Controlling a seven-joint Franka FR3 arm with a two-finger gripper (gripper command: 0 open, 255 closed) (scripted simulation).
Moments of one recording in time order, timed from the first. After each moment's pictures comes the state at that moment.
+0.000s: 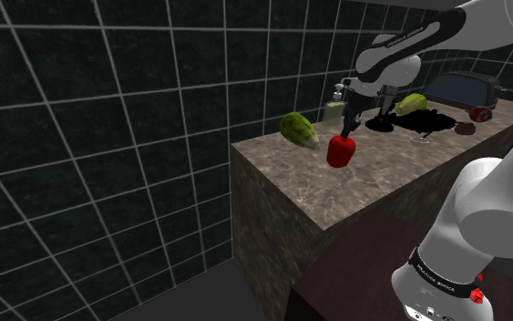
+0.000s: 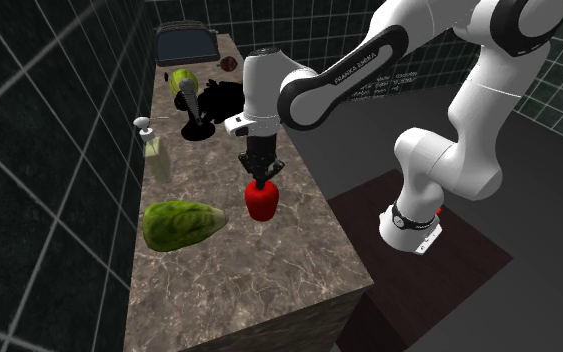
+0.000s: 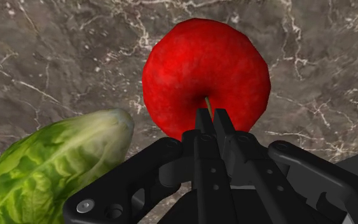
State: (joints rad) arm 0.13 -0.28 -0.70 -2.39 -0.03 2.23 -1.20
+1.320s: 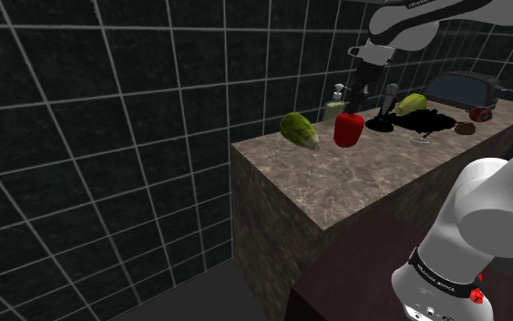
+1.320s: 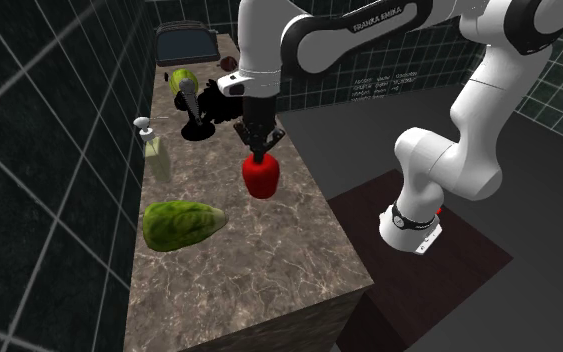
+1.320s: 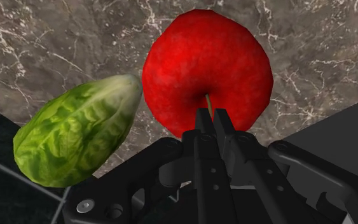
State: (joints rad) arm 0.11 -0.37 -0.63 -2.21 -0.07 1.97 -1.13
